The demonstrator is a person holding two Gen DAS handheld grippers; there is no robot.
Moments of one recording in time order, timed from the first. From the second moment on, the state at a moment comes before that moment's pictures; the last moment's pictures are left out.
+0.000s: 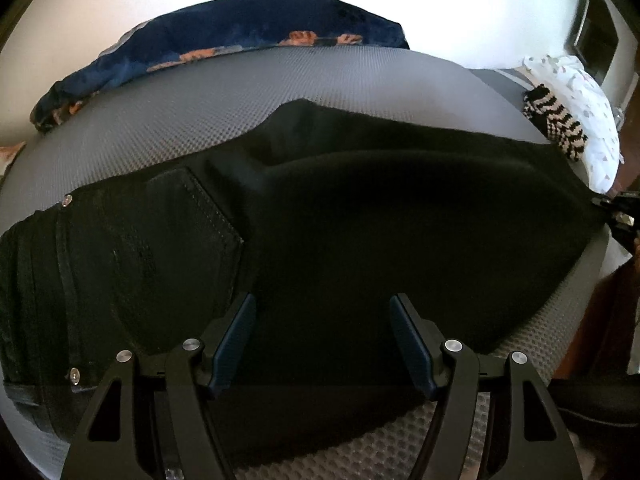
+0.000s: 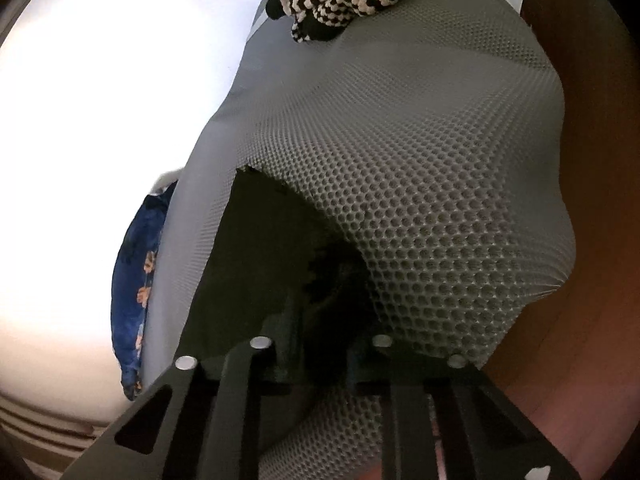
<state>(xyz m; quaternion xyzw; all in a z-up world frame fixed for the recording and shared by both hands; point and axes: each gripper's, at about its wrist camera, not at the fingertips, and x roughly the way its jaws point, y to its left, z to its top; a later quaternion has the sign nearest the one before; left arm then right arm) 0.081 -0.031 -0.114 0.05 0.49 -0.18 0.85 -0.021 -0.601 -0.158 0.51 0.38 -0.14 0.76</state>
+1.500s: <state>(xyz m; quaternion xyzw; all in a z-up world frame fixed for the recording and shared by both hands) 0.085 0.035 -0.058 -0.11 0.46 -0.23 0.85 0.081 -0.211 -0.094 0.15 0.55 0.24 0.79</state>
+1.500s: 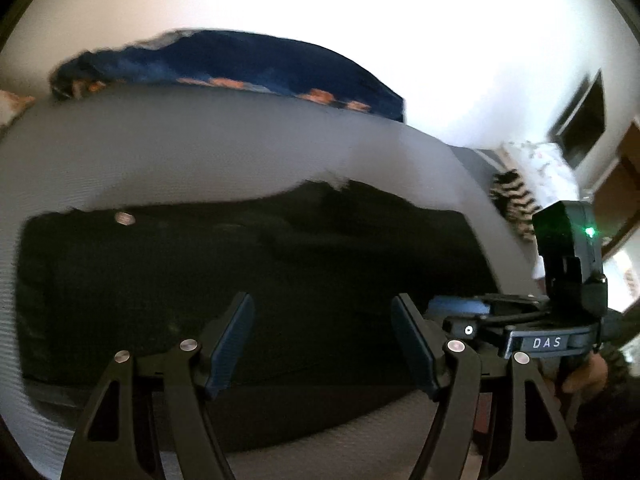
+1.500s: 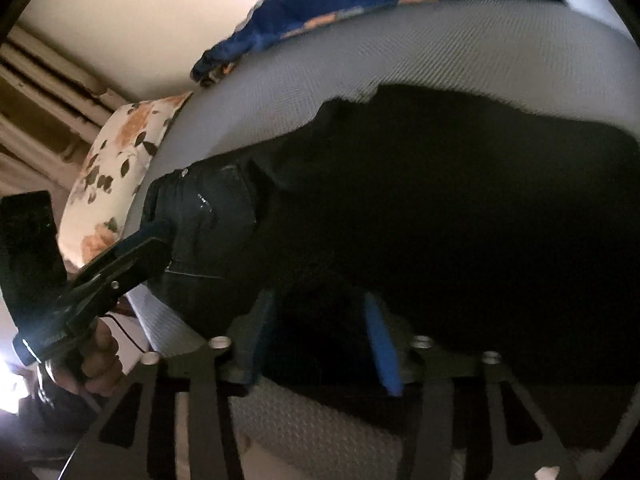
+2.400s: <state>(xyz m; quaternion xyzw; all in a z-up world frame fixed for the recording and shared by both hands) 0.119 -0.045 -0.122 -0.24 0.62 -0.28 0.70 0.075 -0.321 -0.093 0.26 0.51 0.10 0.81</state>
